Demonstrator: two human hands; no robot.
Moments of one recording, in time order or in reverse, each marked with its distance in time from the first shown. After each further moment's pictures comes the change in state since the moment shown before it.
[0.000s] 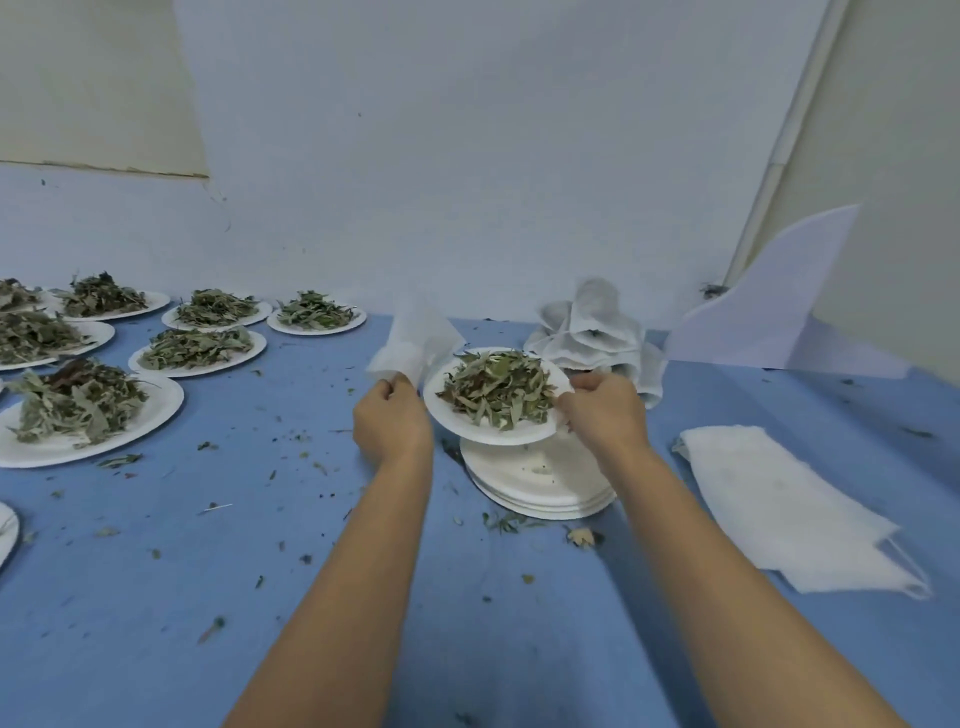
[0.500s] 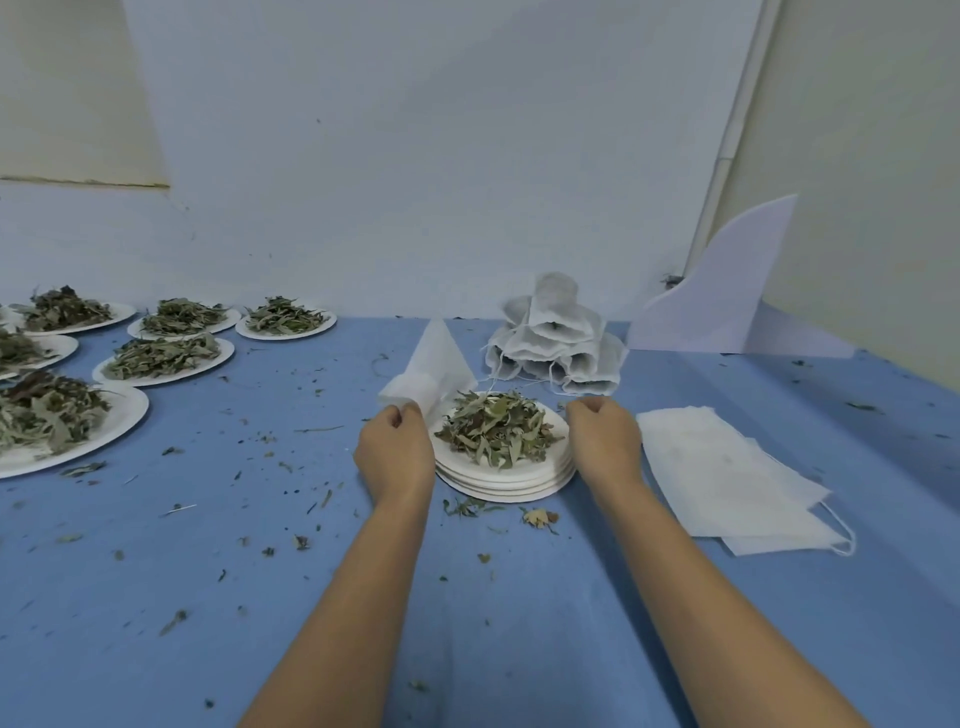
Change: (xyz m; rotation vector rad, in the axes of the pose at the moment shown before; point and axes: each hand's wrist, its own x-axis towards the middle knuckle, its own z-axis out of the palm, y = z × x) left_hand -0.048 -0.017 0.001 0.199 -0.122 0.125; right_hand -0.020 0.039 -0.027 0.081 0.110 0.049
